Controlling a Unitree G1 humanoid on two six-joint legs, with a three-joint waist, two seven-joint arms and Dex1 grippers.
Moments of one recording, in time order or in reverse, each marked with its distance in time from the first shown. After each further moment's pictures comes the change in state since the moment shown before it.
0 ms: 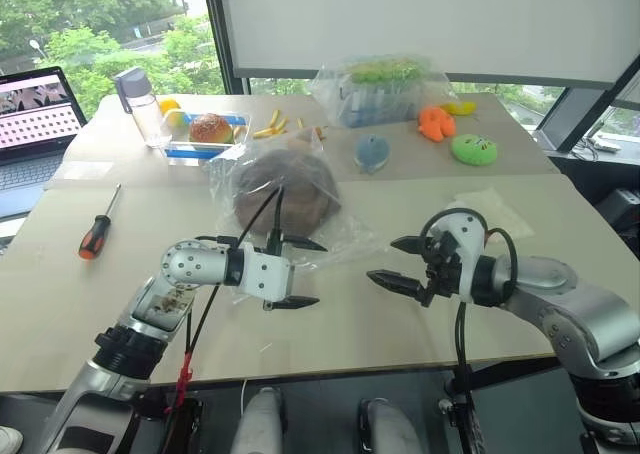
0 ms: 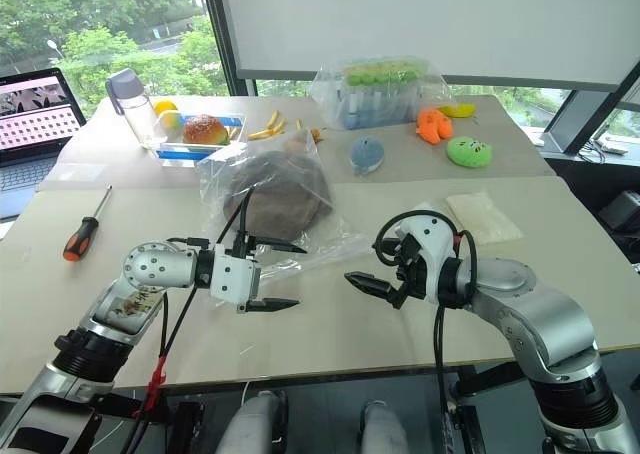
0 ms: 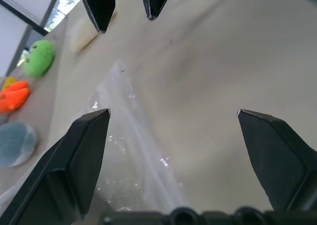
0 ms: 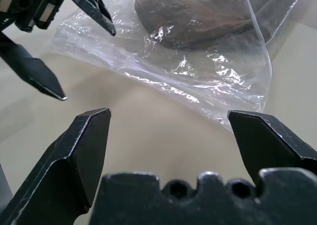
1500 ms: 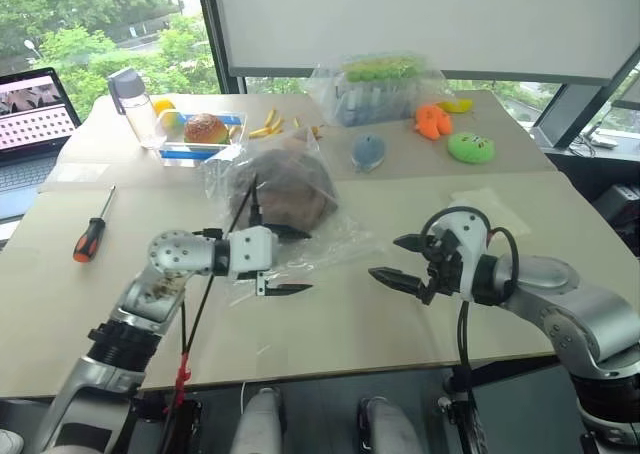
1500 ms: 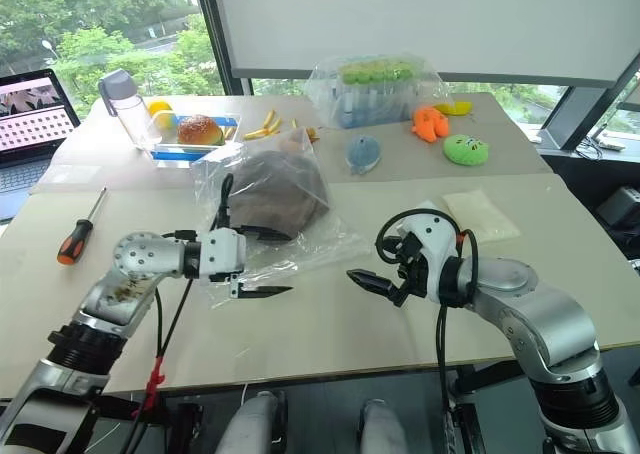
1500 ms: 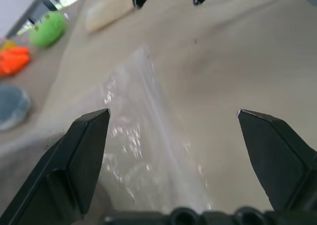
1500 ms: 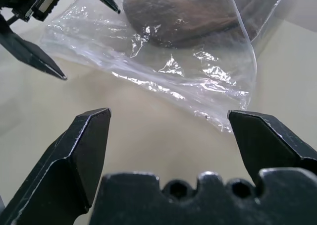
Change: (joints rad) left arm -0.033 0.048 0.056 0.048 -0.271 0.318 -0.123; right arm 0.003 0.000 -0.008 0.000 -0.002 0.000 -0.032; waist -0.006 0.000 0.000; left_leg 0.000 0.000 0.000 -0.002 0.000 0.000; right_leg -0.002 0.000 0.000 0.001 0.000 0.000
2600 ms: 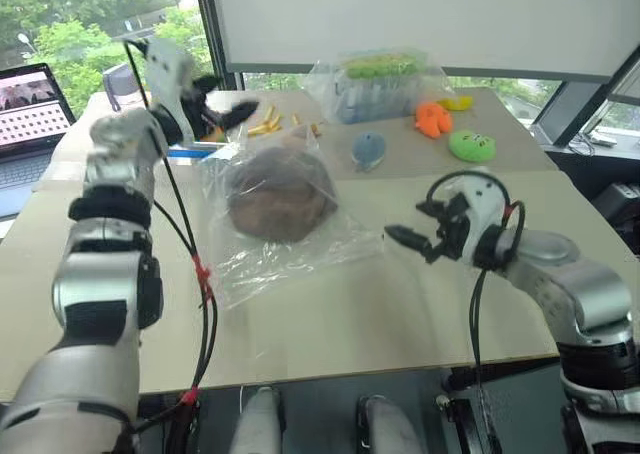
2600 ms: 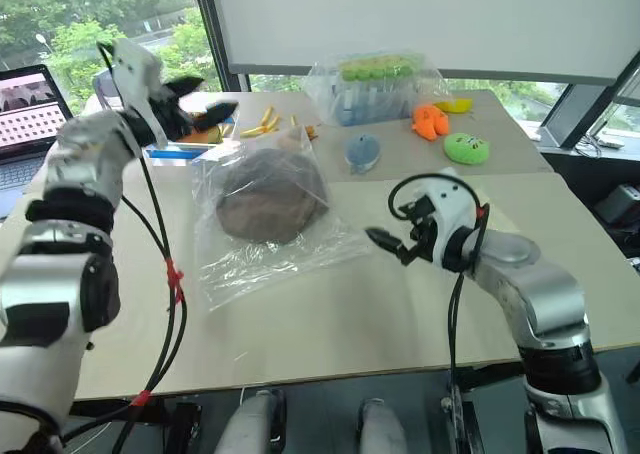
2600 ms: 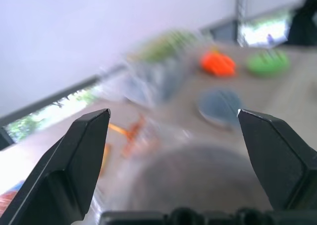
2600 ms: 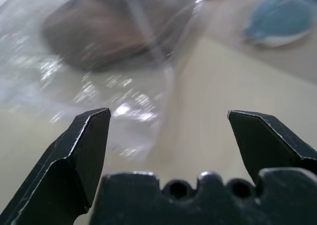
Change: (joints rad) left arm -0.717 -0.135 0.368 0.982 -0.046 0.003 0.356; right arm -0.164 0.087 -0.048 0.210 -0.118 -0.062 -0.119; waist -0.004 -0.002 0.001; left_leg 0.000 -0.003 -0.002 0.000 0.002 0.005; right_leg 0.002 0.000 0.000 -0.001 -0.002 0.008
